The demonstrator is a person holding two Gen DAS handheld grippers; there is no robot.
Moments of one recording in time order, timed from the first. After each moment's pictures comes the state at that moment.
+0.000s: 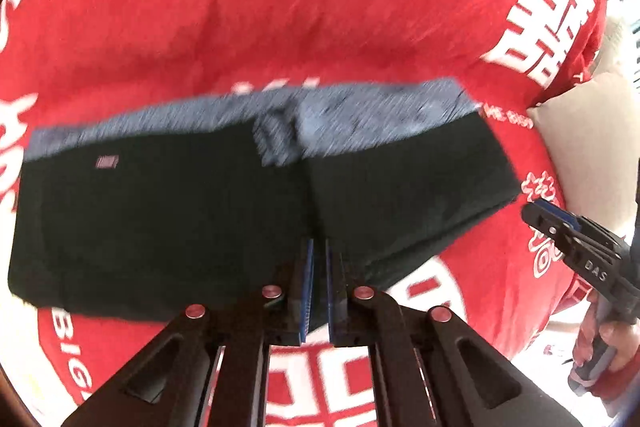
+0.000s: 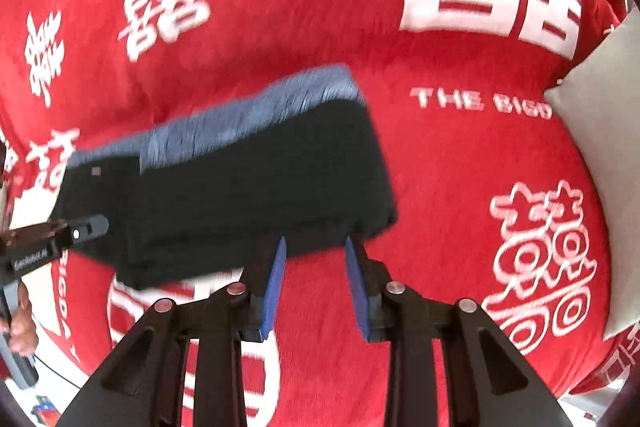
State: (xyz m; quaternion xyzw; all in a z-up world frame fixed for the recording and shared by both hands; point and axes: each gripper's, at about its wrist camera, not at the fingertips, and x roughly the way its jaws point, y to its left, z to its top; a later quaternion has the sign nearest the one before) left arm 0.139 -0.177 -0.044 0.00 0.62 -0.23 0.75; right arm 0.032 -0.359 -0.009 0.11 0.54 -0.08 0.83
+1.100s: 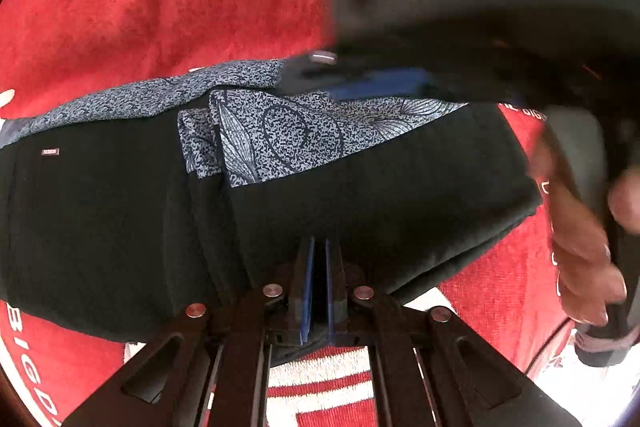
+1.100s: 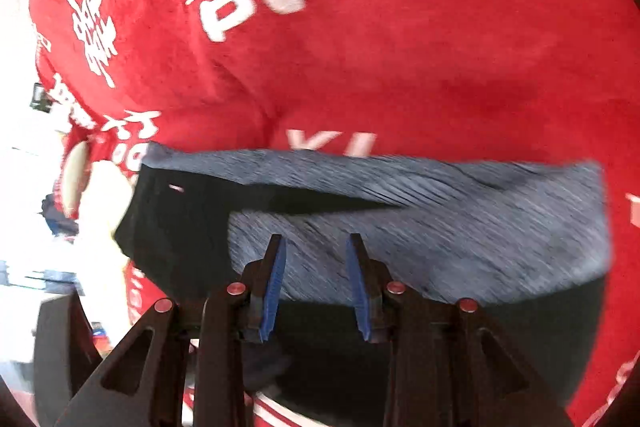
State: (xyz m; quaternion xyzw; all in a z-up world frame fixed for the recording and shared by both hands) left arm 0.118 -0.216 -0.095 0.01 0.61 -0.22 0.77; right arm 0.192 -0.278 -0.072 0.17 0.60 0.16 0.76
